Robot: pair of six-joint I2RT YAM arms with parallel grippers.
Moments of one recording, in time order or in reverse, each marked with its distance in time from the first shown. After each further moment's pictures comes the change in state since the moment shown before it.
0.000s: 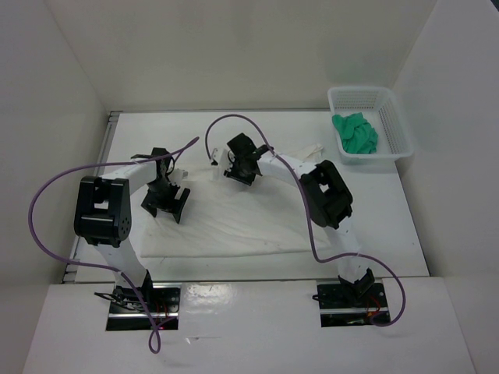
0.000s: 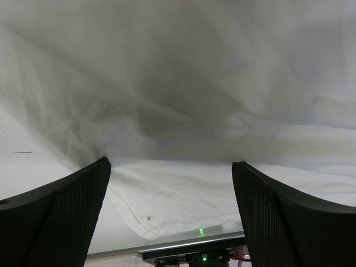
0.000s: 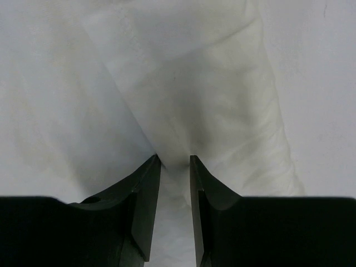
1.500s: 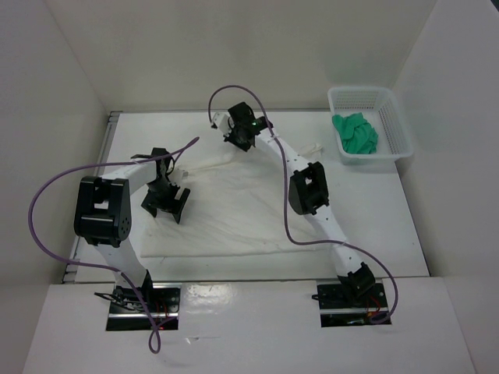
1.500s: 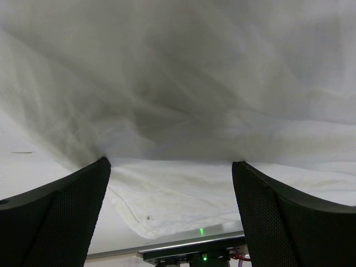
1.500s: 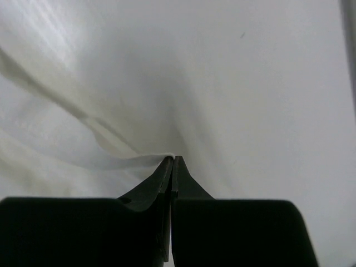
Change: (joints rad) left arm 0.000 0.000 0.000 -0.002 0.010 0.005; right arm -0.105 0.392 0.762 -0.250 0.036 0.002
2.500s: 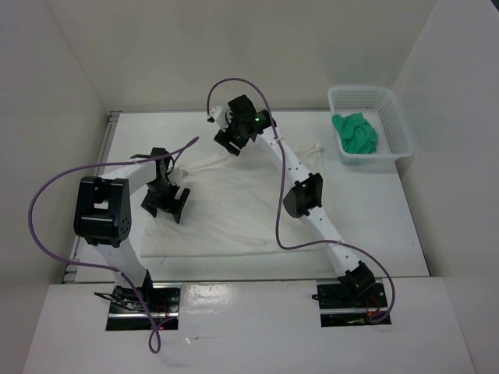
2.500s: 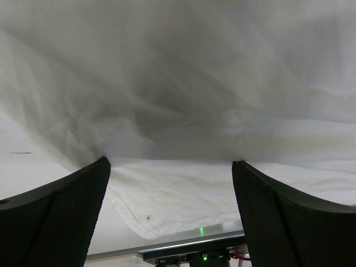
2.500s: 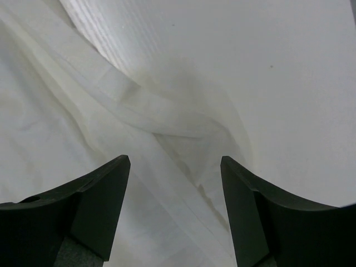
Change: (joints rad) left arm 0.003 0.000 0.000 -0.001 0.006 0.003; right arm 0.005 0.245 0.640 -0.354 -0.173 0.074
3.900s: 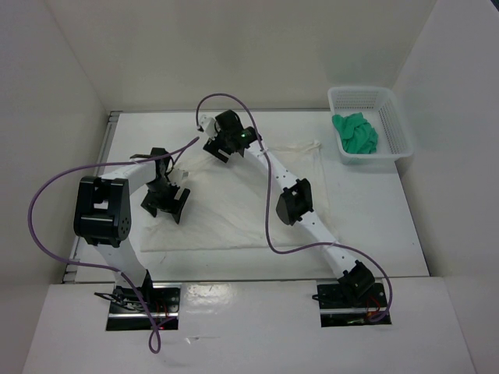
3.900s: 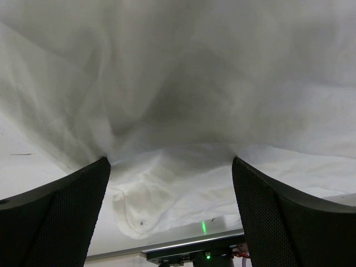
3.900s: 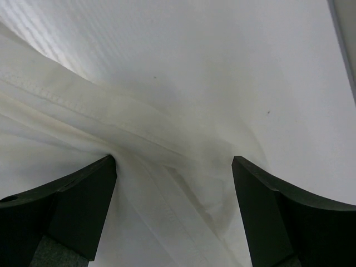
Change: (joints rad) left arm 0.003 0.000 0.000 -0.005 0.011 0.023; right arm 0.058 0.138 0.001 0.247 0.148 -0.005
